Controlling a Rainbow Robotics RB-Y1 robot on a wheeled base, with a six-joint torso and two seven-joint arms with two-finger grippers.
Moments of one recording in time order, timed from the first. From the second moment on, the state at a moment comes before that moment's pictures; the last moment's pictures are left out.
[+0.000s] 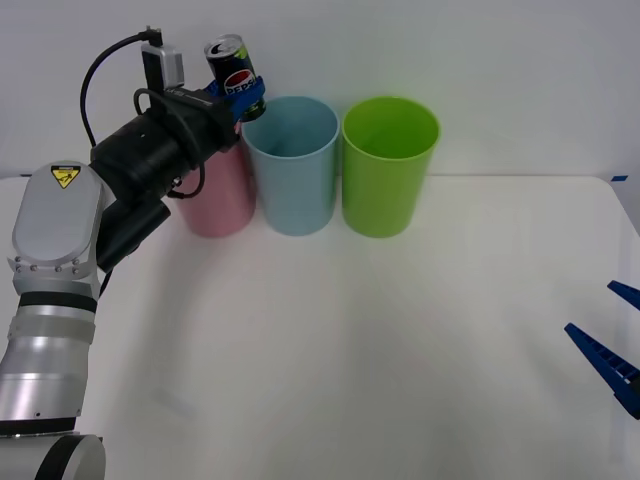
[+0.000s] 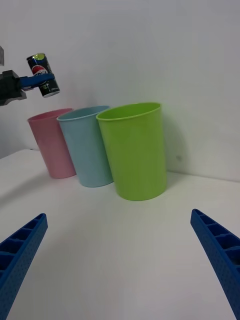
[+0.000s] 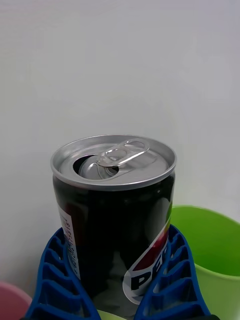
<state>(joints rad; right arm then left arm) 0.35 -0.40 -0.52 -1.66 0.96 -1.22 0.00 -0.56 0.19 0.18 -1.43 -1.66 -0.65 0.46</state>
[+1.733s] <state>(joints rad) 0.35 -0.40 -0.52 -1.66 0.96 -1.22 0.00 -0.80 0.19 0.09 -1.17 -1.76 -0.54 0.44</state>
